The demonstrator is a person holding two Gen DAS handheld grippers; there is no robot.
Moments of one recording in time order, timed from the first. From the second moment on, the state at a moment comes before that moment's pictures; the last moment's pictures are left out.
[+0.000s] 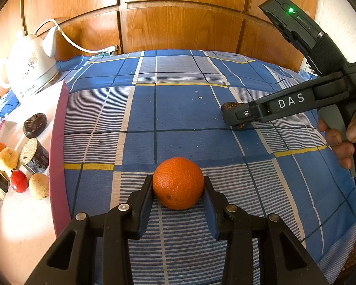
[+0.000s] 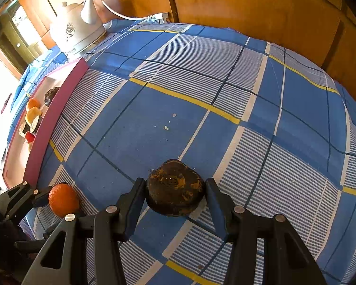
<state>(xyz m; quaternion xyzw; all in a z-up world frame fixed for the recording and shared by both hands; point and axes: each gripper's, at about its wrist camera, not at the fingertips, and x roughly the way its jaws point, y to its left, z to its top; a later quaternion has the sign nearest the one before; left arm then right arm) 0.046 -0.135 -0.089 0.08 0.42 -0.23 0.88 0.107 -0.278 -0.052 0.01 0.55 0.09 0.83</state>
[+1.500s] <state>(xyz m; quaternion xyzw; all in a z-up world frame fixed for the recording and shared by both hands) 0.046 -0.010 -0.024 -0.01 0.41 -0.08 0.91 0.103 -0.275 -0.052 -0.01 0.54 0.09 0.84</state>
